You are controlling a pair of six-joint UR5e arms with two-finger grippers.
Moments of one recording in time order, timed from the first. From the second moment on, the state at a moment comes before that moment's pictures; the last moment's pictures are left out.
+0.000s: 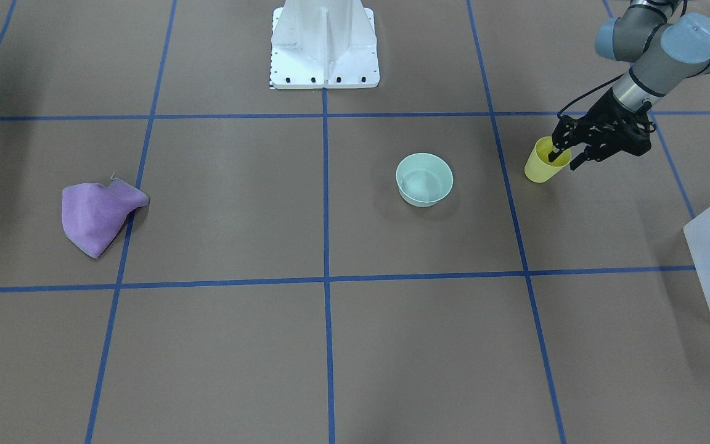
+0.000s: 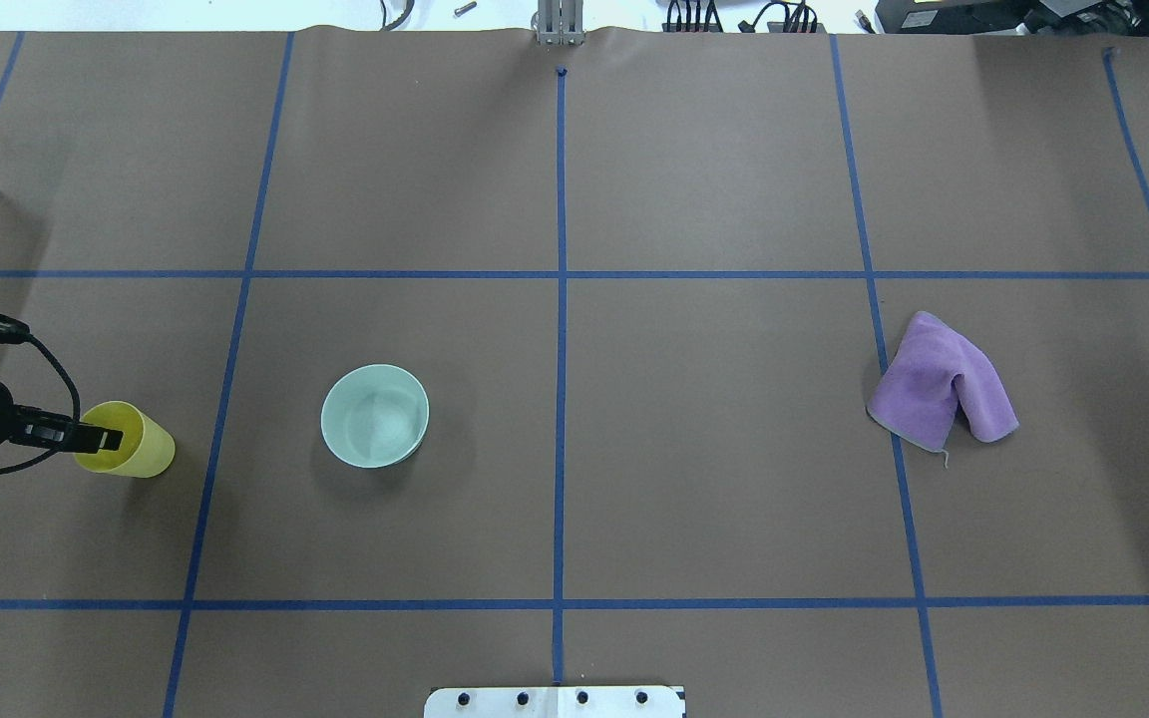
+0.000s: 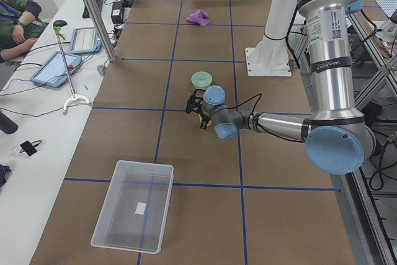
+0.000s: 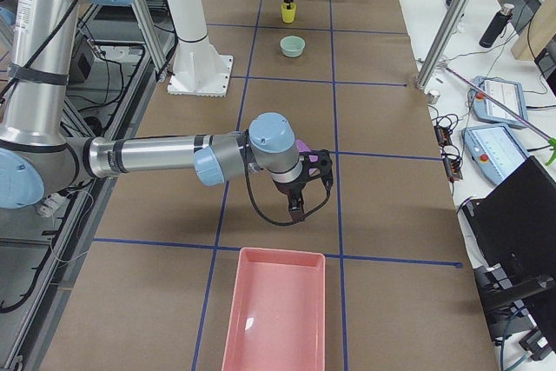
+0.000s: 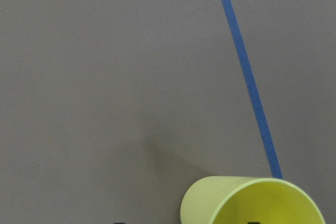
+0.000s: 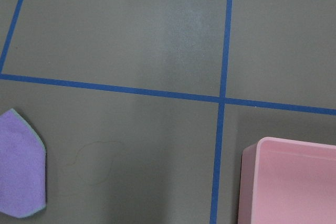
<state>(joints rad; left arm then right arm) -0.77 -1.38 -1.76 -2.56 -2.10 -0.89 1.54 -1.81 1.91 -1.29 2.35 0.19</state>
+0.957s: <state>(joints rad) -1.17 -1.38 -1.73 -2.50 -2.30 -0.70 1.53 -1.81 1.91 -1.28 2.35 0.19</state>
